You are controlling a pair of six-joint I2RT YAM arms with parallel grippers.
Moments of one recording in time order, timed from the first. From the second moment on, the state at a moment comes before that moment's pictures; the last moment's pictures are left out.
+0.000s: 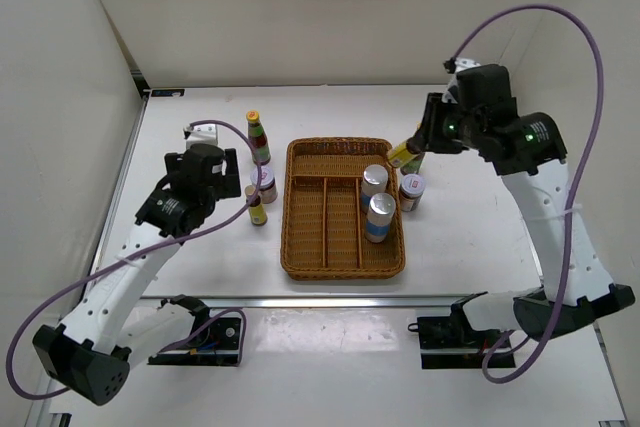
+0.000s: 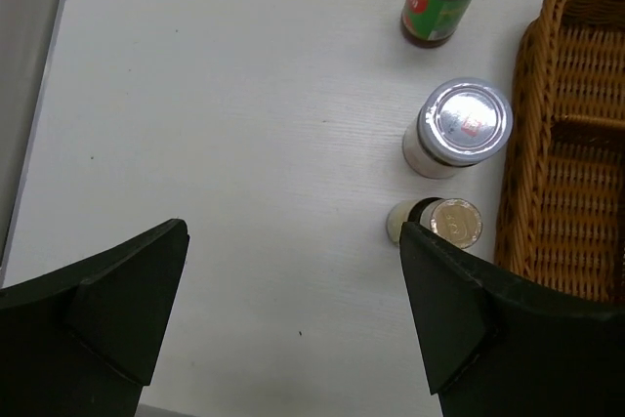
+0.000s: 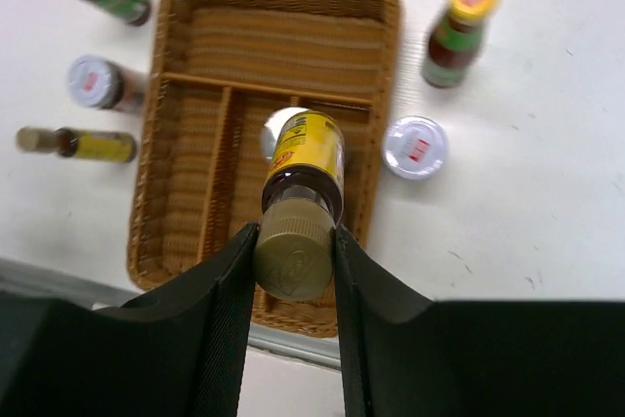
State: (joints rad) left arm -0.44 0.99 1.03 -0.70 -0.55 -0.26; right arm 0.41 1.32 1.80 -1.17 0.03 0.32
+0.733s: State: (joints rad) left arm -0.44 0.87 0.87 -0.55 -0.47 -0.26; right arm 0.78 1.84 1.74 -0.99 0.17 0.30
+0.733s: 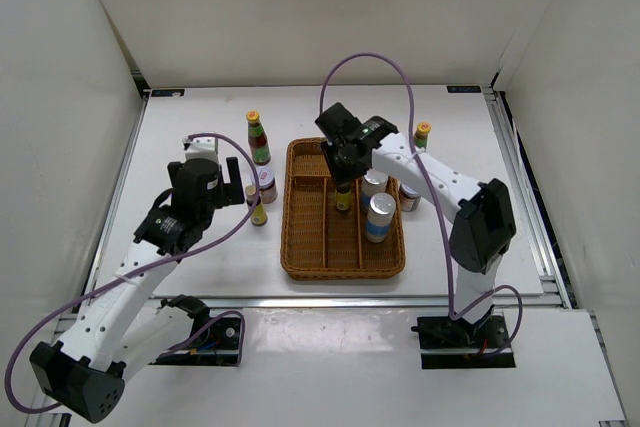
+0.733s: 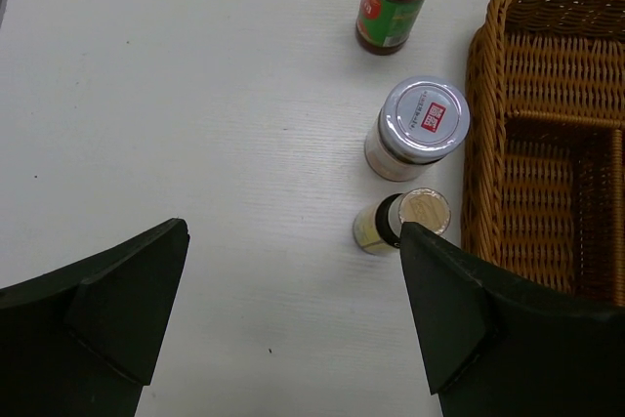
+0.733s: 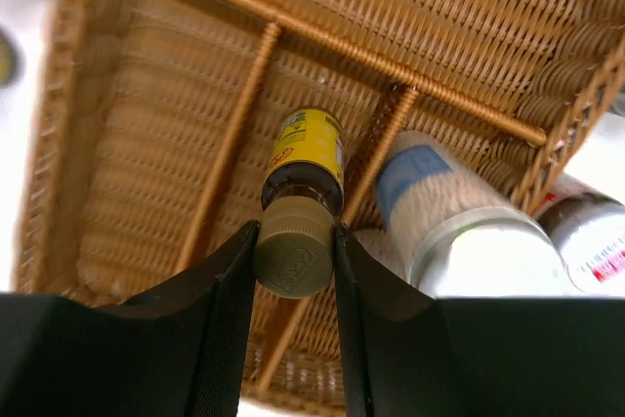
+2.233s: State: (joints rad) left arm -0.45 1.24 0.92 -0.50 -0.17 -0.30; right arm 0.75 1.49 1.66 -0.88 0.21 0.31
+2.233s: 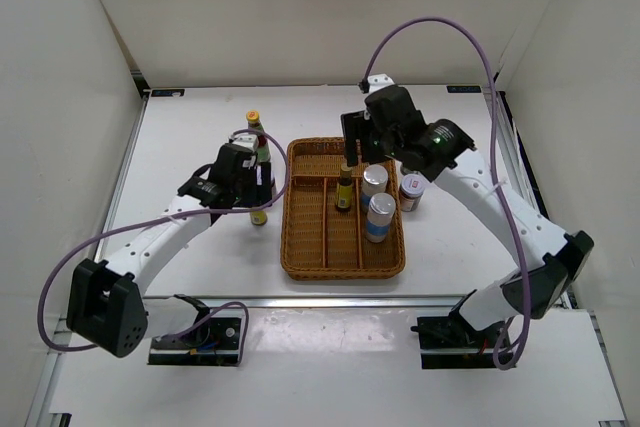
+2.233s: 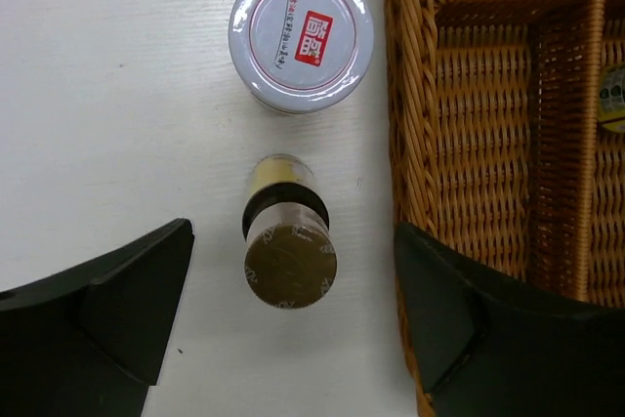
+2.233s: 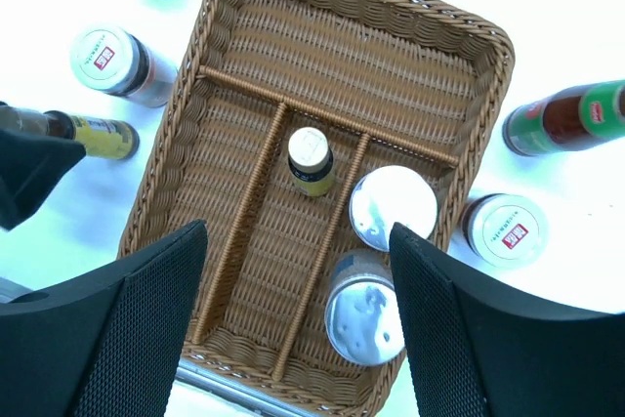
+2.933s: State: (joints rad) left arm -0.54 1.24 1.16 -0.67 -0.25 -0.30; right arm 0.75 1.31 1.55 -0.91 0.25 0.31
